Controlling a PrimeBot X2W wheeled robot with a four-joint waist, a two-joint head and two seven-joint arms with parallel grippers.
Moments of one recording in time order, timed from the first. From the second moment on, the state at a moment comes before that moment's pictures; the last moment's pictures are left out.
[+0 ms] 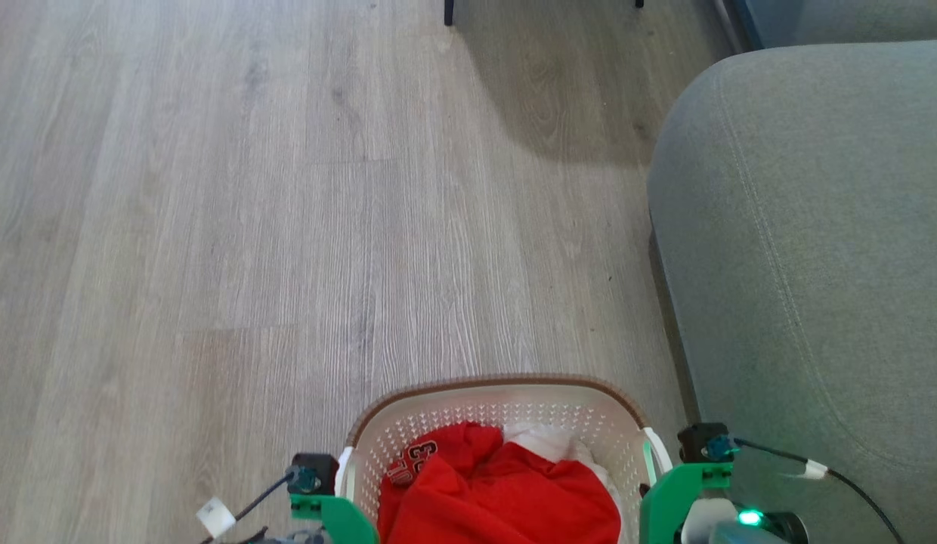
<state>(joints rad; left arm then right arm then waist) -0.38 0.02 -1.03 1.24 -0.94 0.04 -0.14 -0.44 -0.04 0.82 1.25 0.90 0.13 -0.13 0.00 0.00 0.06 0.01</state>
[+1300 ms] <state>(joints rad) -0.37 0.02 -1.08 1.25 -0.99 0.04 -0.14 -0.44 -0.04 0.97 1.27 1.03 0.13 -0.17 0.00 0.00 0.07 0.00</state>
